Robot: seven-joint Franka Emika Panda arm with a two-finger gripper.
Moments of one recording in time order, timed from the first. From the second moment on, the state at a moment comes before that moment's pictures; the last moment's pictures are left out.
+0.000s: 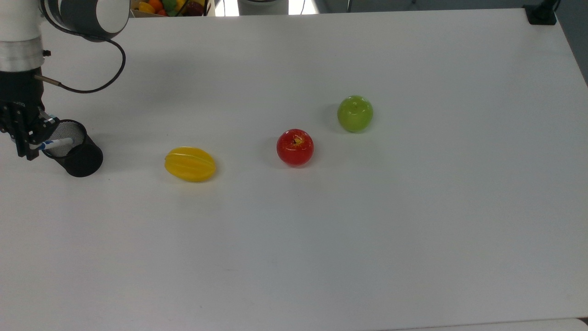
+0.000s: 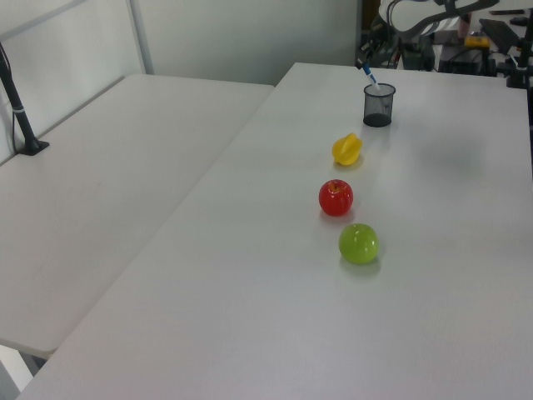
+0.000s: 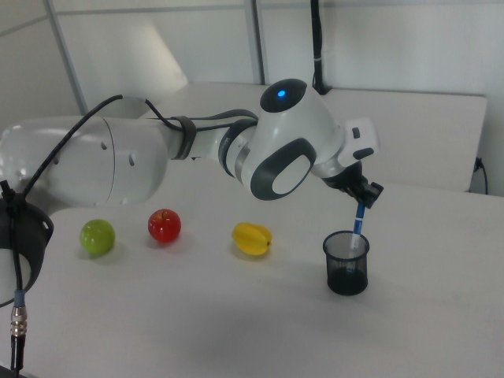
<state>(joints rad) -0.40 0.54 0.00 -1.44 0.10 2.57 -0.19</state>
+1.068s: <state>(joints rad) -0.37 0.34 0.02 -1.44 0.19 2.11 -0.19</state>
